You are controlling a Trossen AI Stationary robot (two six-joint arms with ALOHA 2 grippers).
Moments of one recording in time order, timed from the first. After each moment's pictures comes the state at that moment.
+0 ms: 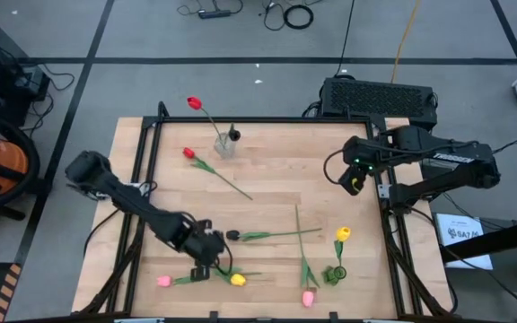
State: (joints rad) left arm -0.55 1.59 0.98 -0.56 0.00 -0.63; right arm -0.08 1.14 1.32 -1.51 0.18 0.64
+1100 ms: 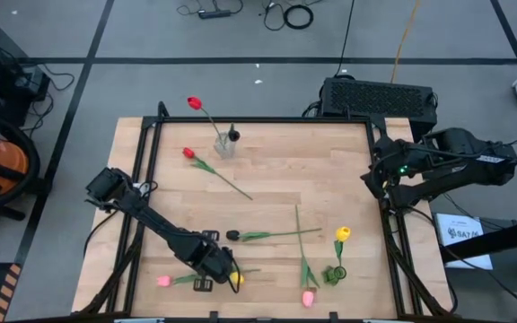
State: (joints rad) left arm -0.59 1.84 1.18 -0.74 0.03 -0.51; right arm 0.09 0.89 1.32 -1.49 0.22 0.80
